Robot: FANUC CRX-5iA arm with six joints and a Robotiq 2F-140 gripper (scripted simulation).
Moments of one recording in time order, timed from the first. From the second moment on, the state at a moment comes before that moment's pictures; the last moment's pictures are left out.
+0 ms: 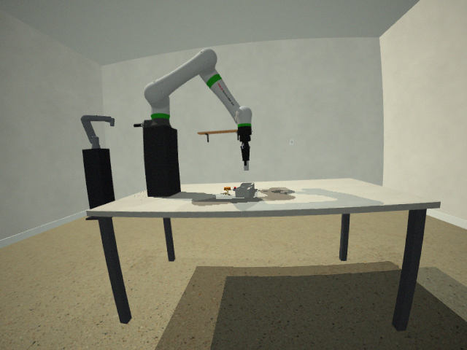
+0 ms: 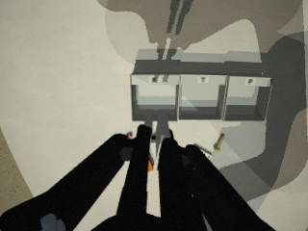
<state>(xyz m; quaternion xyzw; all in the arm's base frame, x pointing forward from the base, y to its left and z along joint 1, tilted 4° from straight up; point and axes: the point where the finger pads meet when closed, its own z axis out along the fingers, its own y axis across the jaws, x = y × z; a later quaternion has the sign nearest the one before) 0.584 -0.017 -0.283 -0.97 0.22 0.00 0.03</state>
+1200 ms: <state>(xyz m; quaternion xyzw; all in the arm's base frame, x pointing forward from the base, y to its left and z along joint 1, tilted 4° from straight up) 0.480 -0.097 -0.325 -0.95 0.30 0.00 0.03</state>
